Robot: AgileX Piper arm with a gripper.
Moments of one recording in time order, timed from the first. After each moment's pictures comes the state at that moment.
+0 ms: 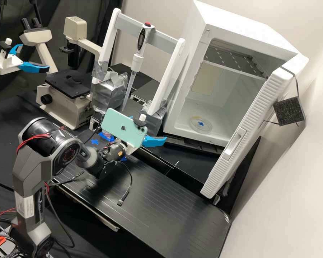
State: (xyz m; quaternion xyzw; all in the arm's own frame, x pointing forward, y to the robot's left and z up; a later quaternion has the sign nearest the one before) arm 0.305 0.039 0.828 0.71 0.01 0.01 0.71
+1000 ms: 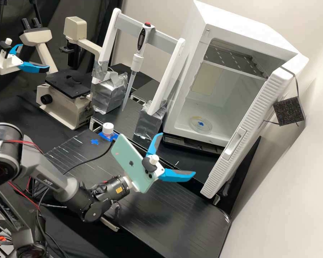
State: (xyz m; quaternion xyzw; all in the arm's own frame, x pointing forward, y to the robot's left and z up) arm 0.175 -0.027 0.932 0.74 -0.17 0.16 0.63
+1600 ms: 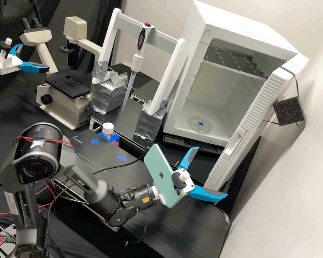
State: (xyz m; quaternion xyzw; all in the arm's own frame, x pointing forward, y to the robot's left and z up) arm 0.215 -0.070 0.976 0.72 -0.25 0.17 0.63
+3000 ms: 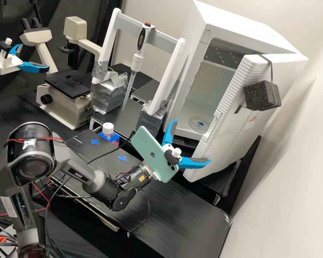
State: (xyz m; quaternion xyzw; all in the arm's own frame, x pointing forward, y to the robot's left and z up) arm 0.240 -0.022 0.951 0.77 -0.09 0.16 0.62
